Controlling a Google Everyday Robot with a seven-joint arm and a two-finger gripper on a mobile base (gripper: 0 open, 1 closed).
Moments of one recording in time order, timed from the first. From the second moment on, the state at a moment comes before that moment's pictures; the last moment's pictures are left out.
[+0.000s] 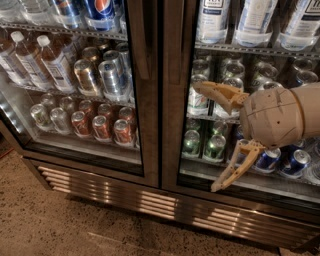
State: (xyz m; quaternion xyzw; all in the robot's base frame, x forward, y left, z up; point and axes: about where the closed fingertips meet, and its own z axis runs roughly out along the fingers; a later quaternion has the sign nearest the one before) arm 0.397 -0.075 0.941 -0.66 0.48 0.30 0.49
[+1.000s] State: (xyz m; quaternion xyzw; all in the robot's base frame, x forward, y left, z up) arm 0.393 -0.074 0.944 -0.63 0.41 0.38 0.53
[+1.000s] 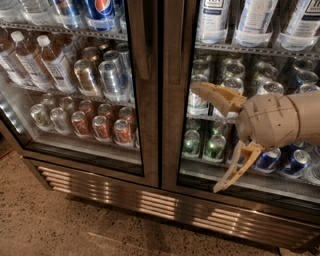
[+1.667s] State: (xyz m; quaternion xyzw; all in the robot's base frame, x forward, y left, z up) arm 0.394 -0.075 0.946 -0.63 0.41 0.38 0.53
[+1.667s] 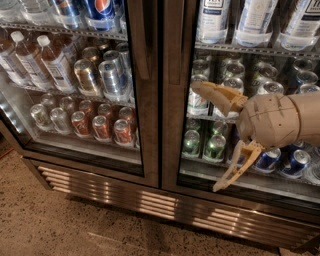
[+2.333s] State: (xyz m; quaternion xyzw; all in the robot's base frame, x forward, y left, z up) arm 0.402 -0.085 0.949 -0.58 0.44 0.33 0.60
